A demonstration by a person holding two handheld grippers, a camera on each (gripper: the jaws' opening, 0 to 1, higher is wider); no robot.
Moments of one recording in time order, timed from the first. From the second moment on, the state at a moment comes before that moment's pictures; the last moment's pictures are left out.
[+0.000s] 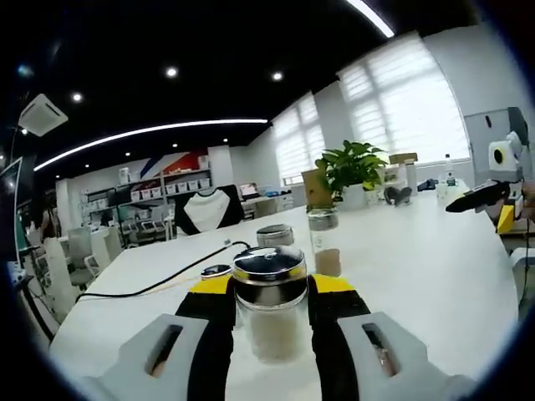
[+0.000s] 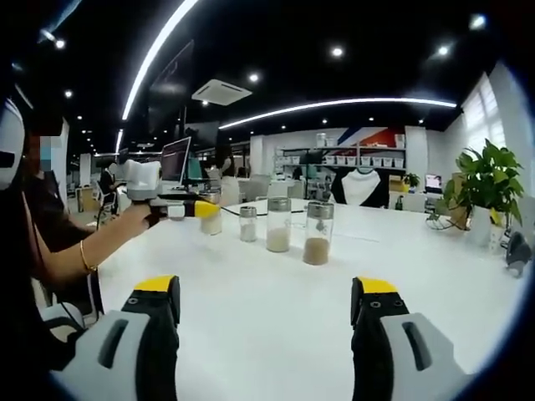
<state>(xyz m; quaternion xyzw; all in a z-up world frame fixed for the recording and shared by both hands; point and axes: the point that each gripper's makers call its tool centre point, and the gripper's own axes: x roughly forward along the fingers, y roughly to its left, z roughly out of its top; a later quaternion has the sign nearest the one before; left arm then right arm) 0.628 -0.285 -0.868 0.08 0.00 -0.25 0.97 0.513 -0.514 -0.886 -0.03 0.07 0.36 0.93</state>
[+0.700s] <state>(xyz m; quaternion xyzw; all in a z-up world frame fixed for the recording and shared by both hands) 0.602 -0.341 -0.880 0.08 0.01 -0.33 0.94 0.514 -0.494 -0.895 -0.03 0.07 0.39 0.92</state>
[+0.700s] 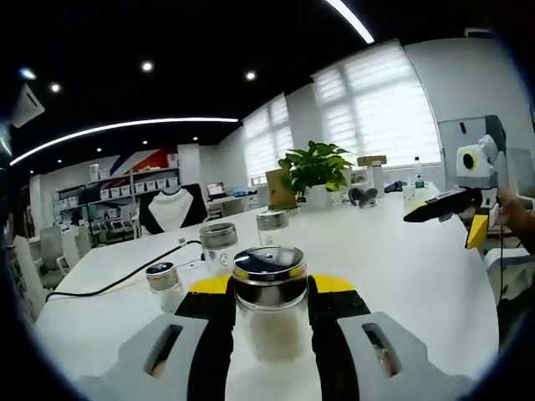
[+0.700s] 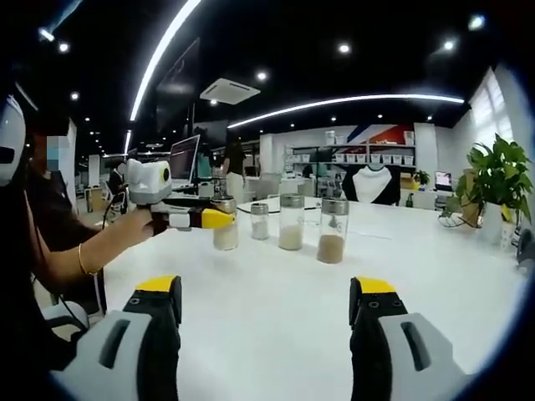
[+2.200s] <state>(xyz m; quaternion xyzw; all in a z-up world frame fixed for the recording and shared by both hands) 0.528 -0.438 -0.877 0.11 0.01 -0.49 0.86 0.507 -0.433 -0.911 -0.05 0.05 0.49 0.87</state>
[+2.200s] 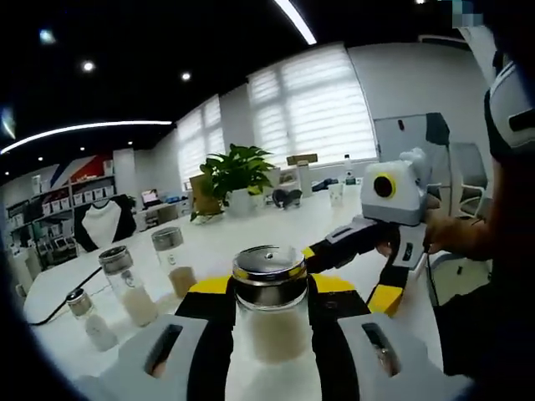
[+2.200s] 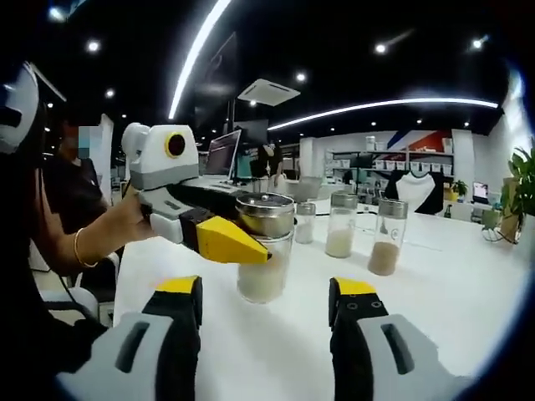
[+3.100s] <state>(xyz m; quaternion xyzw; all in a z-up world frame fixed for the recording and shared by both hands) 0.494 -0.458 -0.877 0.11 0.03 -0.59 0.80 0.495 -0.416 -0.909 -0.05 0.02 0.55 0.83</state>
